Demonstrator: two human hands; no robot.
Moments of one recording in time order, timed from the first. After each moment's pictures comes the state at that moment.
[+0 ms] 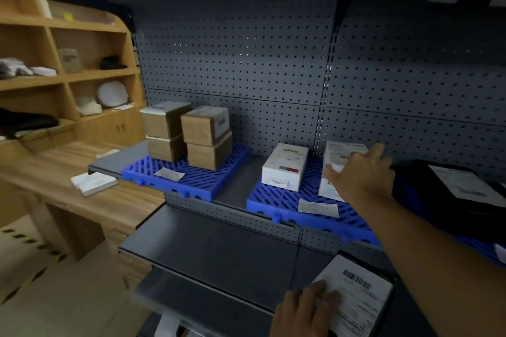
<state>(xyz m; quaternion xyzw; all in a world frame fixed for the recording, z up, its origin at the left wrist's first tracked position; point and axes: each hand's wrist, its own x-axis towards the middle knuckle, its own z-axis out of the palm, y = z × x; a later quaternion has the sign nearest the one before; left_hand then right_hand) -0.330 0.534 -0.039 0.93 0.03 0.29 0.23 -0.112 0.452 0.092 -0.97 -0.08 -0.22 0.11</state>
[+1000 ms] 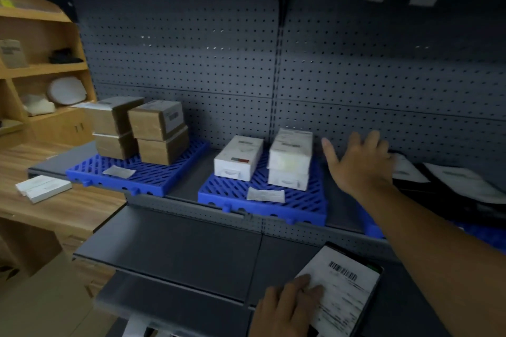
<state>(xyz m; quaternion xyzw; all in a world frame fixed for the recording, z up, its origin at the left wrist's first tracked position) -0.338 0.433 -0.037 0.96 -0.05 0.24 0.16 -0.095 0.346 0.102 -0.96 -0.06 -0.26 0.05</state>
